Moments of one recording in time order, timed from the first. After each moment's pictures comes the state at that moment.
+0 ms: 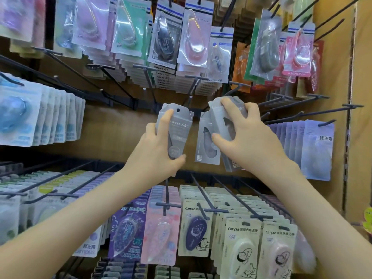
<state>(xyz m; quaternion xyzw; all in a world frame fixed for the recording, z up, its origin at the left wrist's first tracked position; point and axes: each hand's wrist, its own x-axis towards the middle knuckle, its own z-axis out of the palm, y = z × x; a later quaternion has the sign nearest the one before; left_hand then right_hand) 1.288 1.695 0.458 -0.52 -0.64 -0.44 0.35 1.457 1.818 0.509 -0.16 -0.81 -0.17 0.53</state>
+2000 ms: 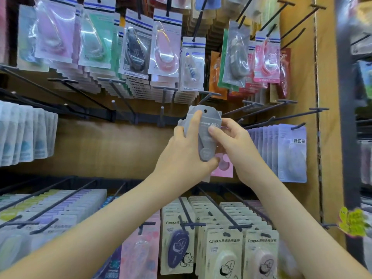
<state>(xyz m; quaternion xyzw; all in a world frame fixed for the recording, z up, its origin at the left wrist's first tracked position) 1.362 1.752 0.490 -0.58 -0.59 -0.46 0.32 1.463 1.846 0.512 0.00 -0.77 0.36 0.53</state>
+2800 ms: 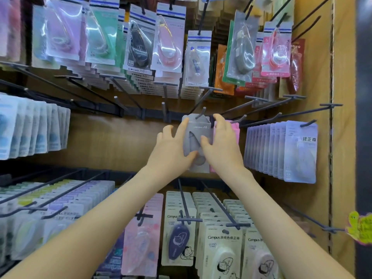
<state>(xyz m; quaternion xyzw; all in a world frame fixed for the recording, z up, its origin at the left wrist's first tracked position) 1.318 1.774 0.487 -0.50 -0.70 -0.39 0.33 1.417 1.865 0.504 -0.16 -0.80 0.10 0.57</state>
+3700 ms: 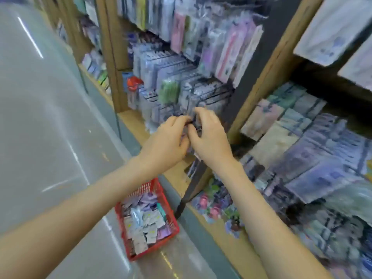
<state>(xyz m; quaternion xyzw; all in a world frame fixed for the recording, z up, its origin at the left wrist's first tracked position) 1.130 1.169 0.080 -0.13 -0.91 -0.36 0.16 1.112 1.299 0.103 0.18 -0.92 0.31 0.13</state>
